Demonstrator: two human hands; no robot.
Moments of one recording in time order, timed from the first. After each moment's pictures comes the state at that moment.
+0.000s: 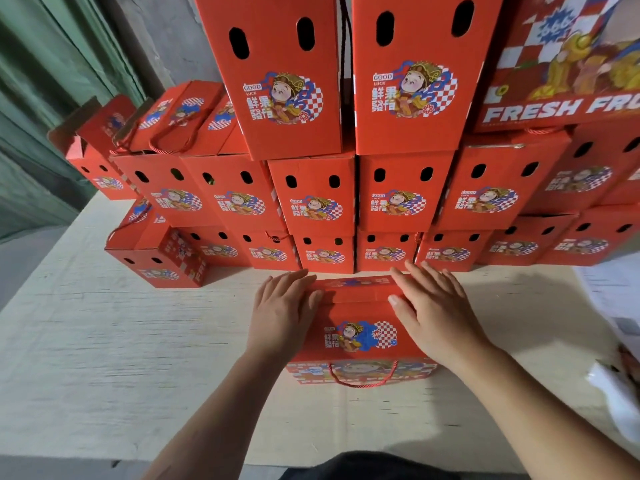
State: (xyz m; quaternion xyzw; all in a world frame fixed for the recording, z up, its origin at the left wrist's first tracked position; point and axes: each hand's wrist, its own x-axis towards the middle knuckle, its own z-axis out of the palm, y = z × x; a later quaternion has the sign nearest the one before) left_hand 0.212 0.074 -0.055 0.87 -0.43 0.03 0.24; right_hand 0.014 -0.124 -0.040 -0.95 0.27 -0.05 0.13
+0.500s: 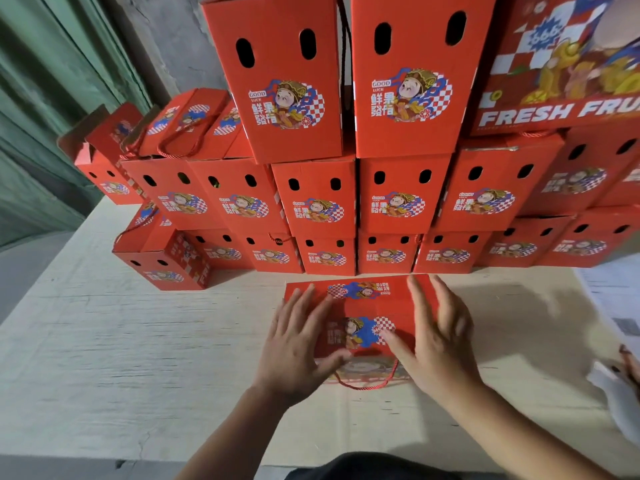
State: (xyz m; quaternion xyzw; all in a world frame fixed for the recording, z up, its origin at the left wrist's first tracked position) left_hand 0.176 0.104 -0.081 0.84 -0.51 0.02 0.18; right_hand -0.011 -0.082 -0.074 -0.92 0.32 -0.18 0.16
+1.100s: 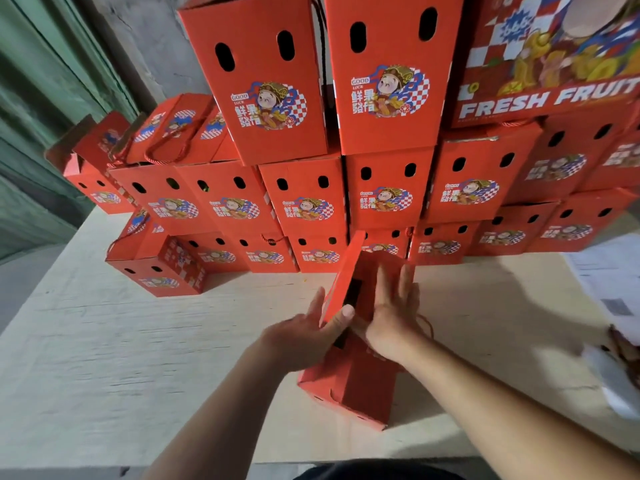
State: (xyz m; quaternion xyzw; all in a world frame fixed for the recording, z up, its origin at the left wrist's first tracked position) left_hand 0.178 0.067 -0.019 0.85 -0.32 -0.39 0.14; right_hand 0.057 -0.072 -0.071 -0.83 0.43 -0.01 0.36
